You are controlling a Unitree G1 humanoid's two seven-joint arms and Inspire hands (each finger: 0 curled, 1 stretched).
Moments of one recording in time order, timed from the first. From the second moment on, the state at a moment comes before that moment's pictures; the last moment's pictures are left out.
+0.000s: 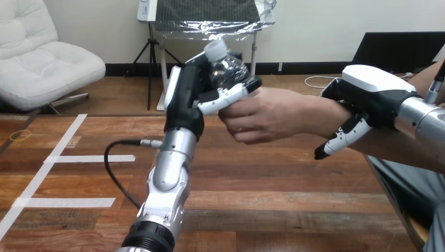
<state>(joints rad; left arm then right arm) -0.63 -0.07 0.02 0.84 0.04 -0.52 0.00 -0.57 -0.77 0.23 0.33 -0.51 -0.14 0.49</state>
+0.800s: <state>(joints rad) -0.59 -0.06 -0.02 0.70 0.08 -0.50 -0.01 -0.56 -0.79 0.21 0.30 -0.50 -0.17 0.53</state>
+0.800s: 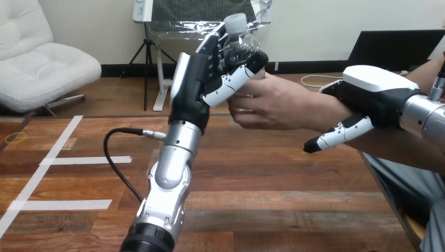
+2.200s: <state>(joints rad) -0.46 -0.03 -0.02 0.52 0.06 -0.47 -0.04 -0.49 -0.76 0.12 0.27 -0.27 -0.11 0.53</state>
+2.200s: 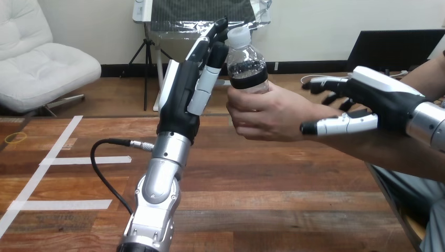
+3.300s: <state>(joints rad) -0.22 -0.04 -0.02 0.16 -0.03 -0.39 -0.07 -0.32 -0.61 -0.02 0.14 -0.11 -0.17 0.34</state>
